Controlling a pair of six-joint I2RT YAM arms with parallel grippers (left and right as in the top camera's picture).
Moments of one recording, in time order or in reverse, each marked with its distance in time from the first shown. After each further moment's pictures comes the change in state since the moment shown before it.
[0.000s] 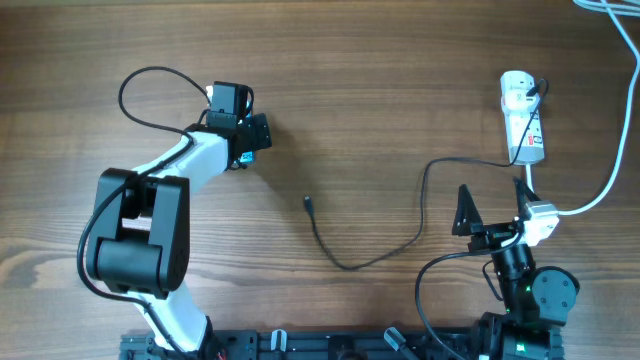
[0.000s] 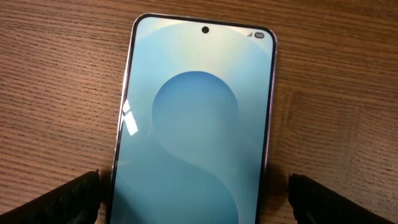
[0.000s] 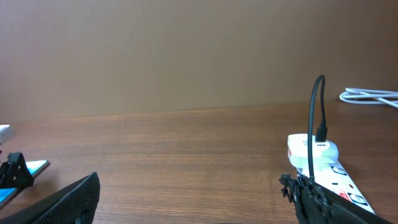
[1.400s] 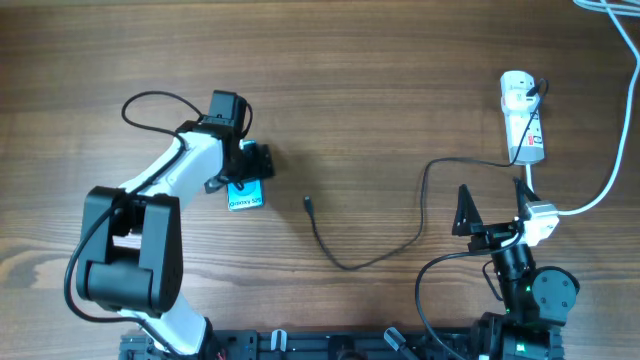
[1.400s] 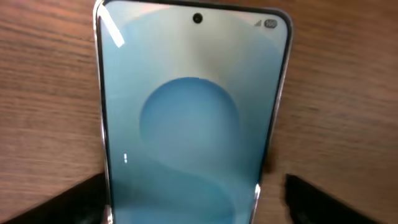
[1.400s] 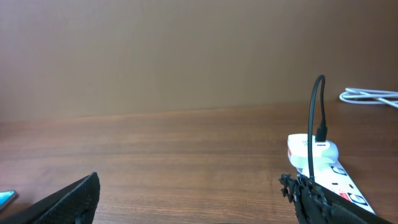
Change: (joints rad) left arm -0.002 -0.089 0.010 -0.422 0.194 -0.056; right arm 0.000 0.000 0.000 0.000 0.000 0.000
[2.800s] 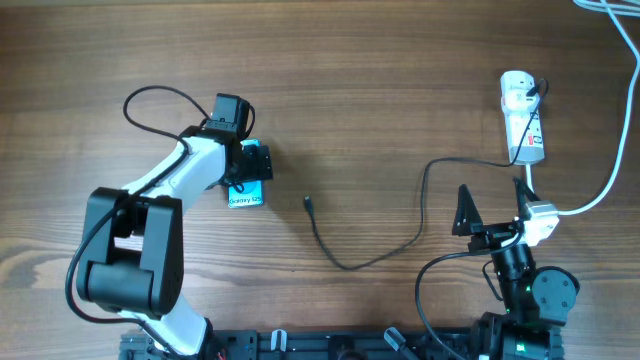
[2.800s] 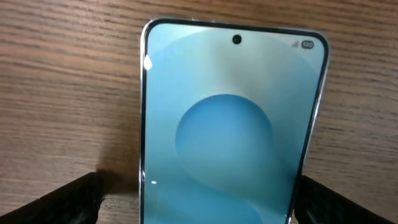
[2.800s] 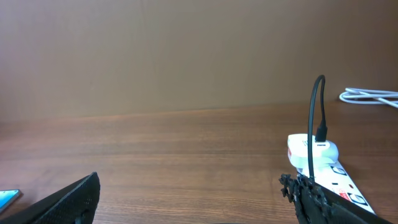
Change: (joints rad) left arm -0.014 -0.005 -0.036 0.064 -0.111 0.070; right arm 0.000 0.000 0.000 0.000 0.000 0.000
